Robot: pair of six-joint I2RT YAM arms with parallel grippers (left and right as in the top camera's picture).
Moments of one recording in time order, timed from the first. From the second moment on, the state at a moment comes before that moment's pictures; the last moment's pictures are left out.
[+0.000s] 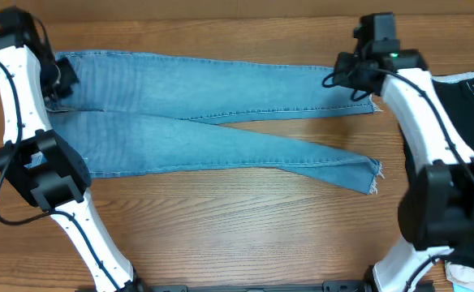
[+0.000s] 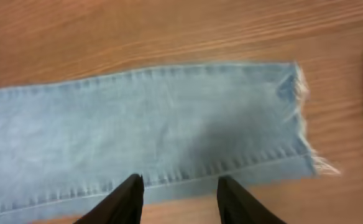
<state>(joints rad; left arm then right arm) 0.37 2.39 2.34 -1.35 0.01 -0.16 0.06 1.91 1.64 -0.81 -0.01 0.29</state>
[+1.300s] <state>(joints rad) 0.42 2.38 2.20 -1.44 0.07 -0.19 -0.25 1.92 1.19 -0.84 -0.39 0.68</state>
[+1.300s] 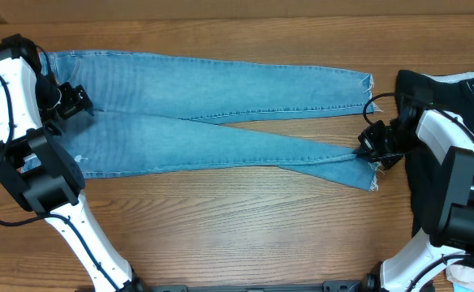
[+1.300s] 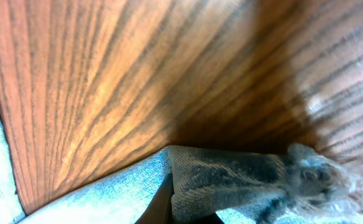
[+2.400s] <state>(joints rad) 0.42 2.38 2.20 -1.43 0.07 -0.20 -0.10 1.64 1.32 -1.18 -0.69 -0.32</state>
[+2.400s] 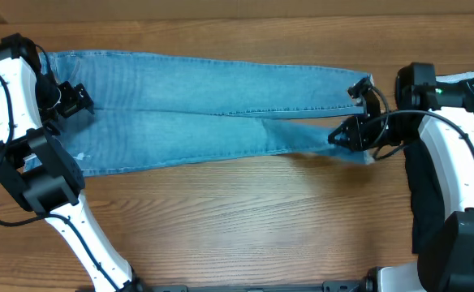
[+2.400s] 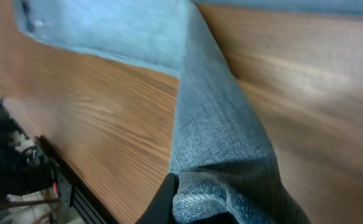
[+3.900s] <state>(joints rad) 0.42 2.38 2.20 -1.42 0.09 -0.20 -0.40 1.64 0.93 -0.53 -0.46 0.82</state>
